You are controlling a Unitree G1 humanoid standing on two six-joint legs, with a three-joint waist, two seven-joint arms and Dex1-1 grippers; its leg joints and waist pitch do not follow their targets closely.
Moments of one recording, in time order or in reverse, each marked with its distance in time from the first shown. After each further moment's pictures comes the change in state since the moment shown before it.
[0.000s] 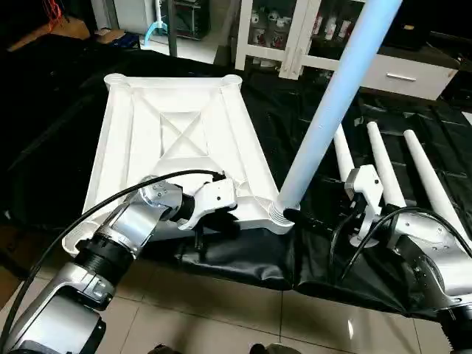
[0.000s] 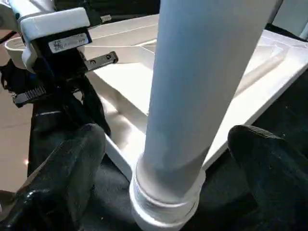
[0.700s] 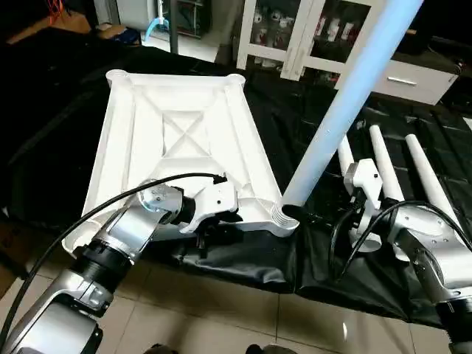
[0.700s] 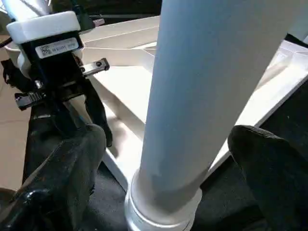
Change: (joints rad) left arm 0.029 0.007 0.002 -0.045 -0.016 -0.025 0.010; right arm -0.008 -0.002 0.003 0.005 0.000 0.000 0.012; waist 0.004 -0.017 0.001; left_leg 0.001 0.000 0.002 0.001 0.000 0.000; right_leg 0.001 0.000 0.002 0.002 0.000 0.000
